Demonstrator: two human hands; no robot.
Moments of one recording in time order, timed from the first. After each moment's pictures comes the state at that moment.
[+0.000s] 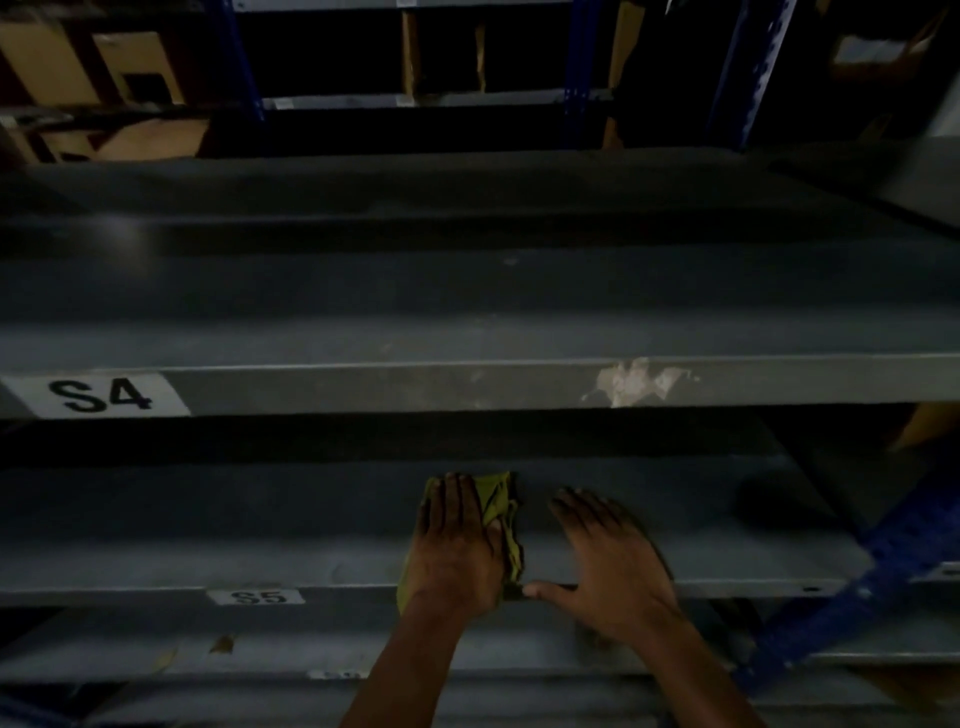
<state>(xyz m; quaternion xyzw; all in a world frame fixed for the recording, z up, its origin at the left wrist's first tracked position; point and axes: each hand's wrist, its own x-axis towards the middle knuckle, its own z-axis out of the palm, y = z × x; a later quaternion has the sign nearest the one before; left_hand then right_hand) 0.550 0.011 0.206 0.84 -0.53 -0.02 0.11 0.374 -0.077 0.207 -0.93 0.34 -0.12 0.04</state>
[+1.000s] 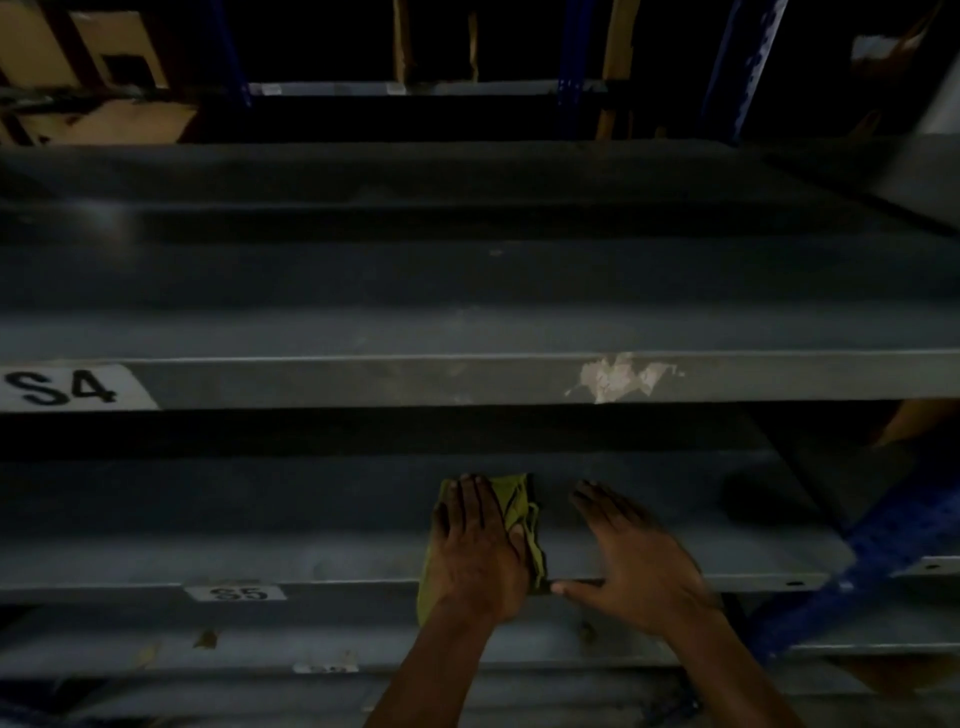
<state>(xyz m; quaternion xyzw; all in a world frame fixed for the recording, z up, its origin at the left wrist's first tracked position) 0.508 0.000 0.216 0.85 -0.51 -0.06 0.10 0.334 -0.100 0.210 -0.93 0.34 -0.10 0.07</state>
